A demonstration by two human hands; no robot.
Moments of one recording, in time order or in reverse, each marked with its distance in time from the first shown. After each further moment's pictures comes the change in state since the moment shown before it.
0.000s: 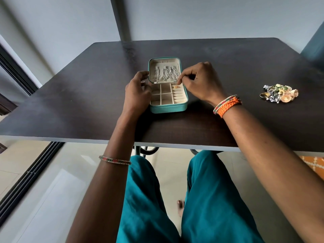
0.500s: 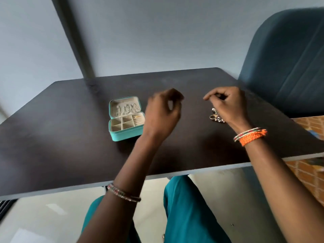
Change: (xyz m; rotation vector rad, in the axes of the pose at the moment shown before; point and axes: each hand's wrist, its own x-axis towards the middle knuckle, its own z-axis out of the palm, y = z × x) left_hand -0.035 0.130 0.080 -0.053 -0.112 0.454; right_hand -0.062 0.079 -0.119 -0.012 0.414 0.299
